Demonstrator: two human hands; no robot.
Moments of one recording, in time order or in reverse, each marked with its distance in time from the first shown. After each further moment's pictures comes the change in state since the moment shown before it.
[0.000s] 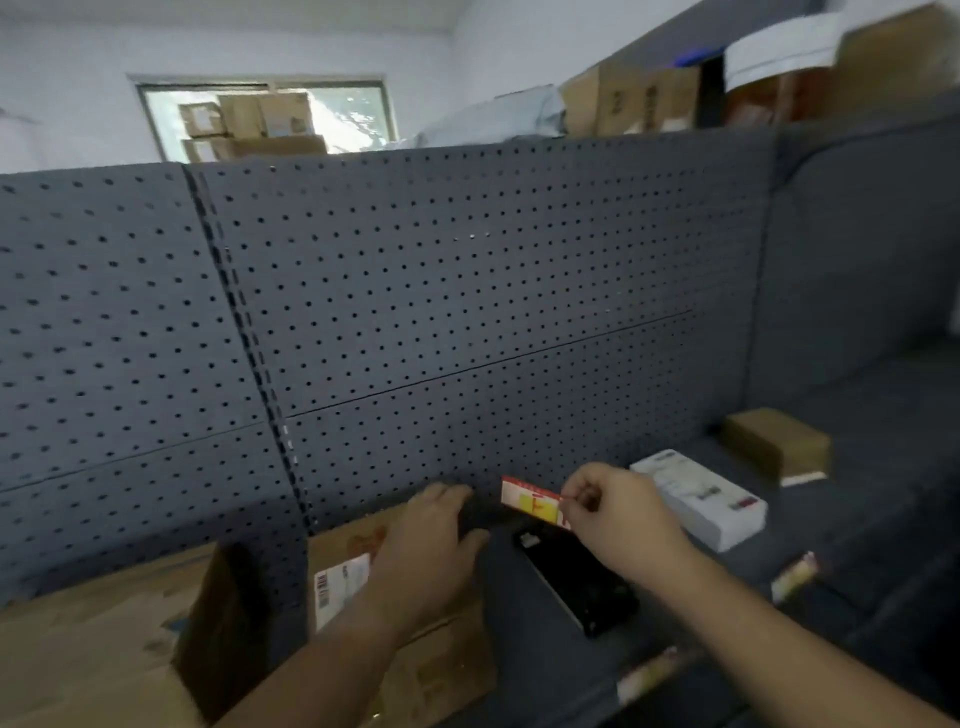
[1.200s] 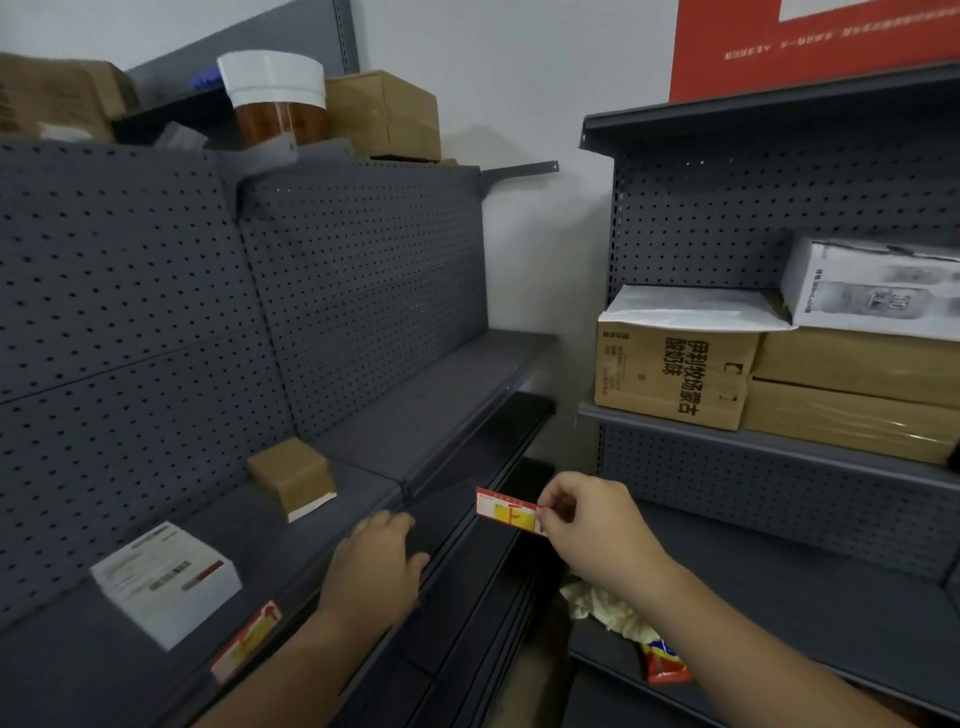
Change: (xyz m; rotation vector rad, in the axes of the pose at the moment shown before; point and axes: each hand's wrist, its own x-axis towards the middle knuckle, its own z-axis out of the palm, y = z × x) left_hand 0.050 0.515 0.249 -0.184 -0.200 0.442; right_hand -0.187 0.332 -0.422 -0.227 0.345 0.427
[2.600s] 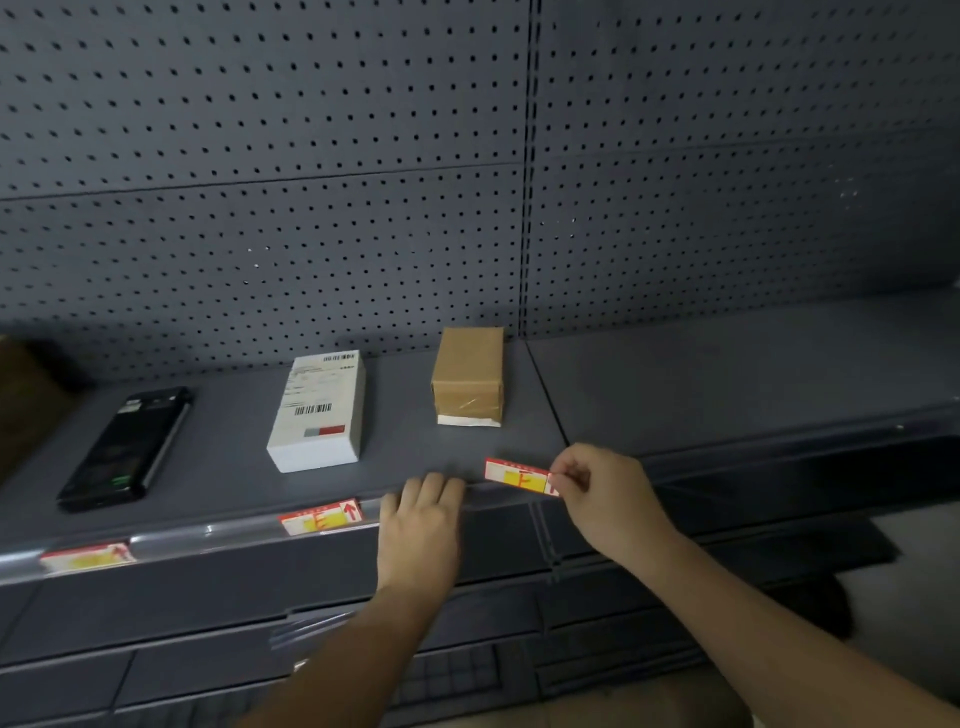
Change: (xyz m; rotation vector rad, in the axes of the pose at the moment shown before) left_hand 0.078 -0.081 0.123 0.508 0.142 -0.767; right_hand 0.284 0.038 0.246 0.154 -0.675 -0.561
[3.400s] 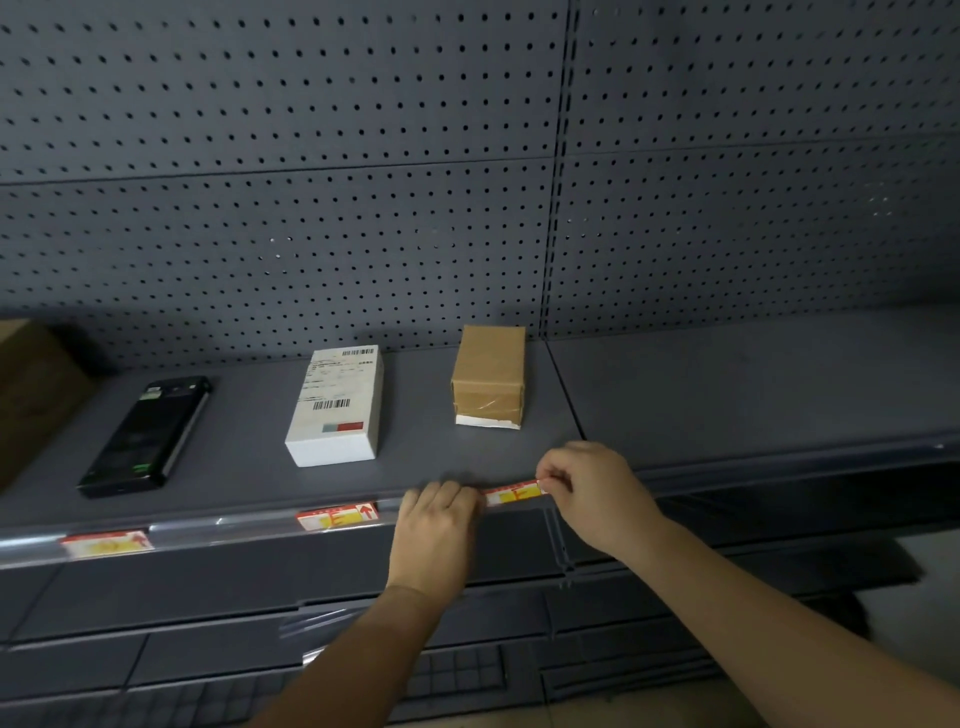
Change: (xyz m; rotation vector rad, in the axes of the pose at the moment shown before) left_hand 0.001 -0.012 0.014 -0.197 0.114 0.072; right_hand 0.029 -0.005 0.021 -0.212 -0.088 -0.282
